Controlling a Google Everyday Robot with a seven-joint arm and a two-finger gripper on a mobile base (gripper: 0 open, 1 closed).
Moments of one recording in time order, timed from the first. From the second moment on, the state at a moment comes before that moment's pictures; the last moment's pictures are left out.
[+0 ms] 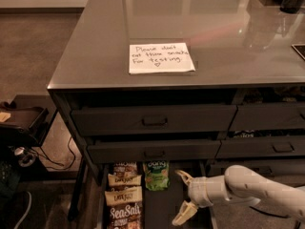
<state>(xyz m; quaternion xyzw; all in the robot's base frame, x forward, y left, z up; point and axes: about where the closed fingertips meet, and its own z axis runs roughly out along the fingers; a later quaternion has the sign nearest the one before) 0.422 -0.082 0.436 -0.58 0.68 0.30 0.34</state>
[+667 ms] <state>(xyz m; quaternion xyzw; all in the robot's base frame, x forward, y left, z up) 0.428 -0.070 0.260 -0.56 0.74 0.26 0.26</state>
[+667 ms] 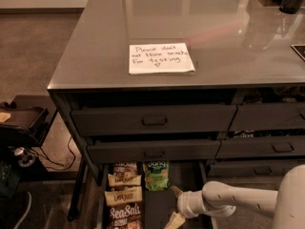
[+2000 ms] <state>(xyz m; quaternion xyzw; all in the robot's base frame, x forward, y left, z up) 0.500 -0.065 0.176 -0.50 0.76 0.21 0.36</state>
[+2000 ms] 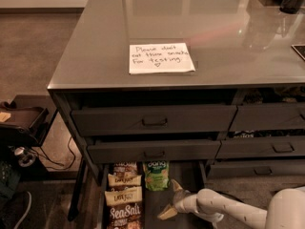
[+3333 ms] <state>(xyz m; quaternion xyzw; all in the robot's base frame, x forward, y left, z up) 0.561 -0.043 0.164 -0.47 0.76 0.21 0.41</state>
